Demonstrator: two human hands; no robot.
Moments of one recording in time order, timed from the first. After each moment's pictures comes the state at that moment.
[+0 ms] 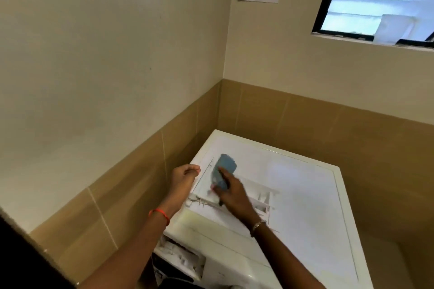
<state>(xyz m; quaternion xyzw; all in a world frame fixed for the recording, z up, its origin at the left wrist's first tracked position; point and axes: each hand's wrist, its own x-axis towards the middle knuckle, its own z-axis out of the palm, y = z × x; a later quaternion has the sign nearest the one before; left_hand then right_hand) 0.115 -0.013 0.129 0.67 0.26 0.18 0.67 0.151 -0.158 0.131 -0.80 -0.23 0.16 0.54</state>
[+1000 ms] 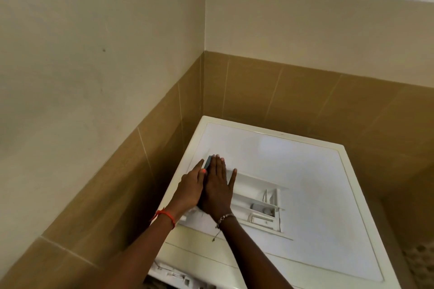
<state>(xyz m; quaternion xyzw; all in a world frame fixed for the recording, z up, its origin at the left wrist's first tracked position) 0.193 0.008 0.083 0.85 0.16 0.02 0.50 0.223 -0.064 0.036 -0.97 -0.18 -0.10 0.15</state>
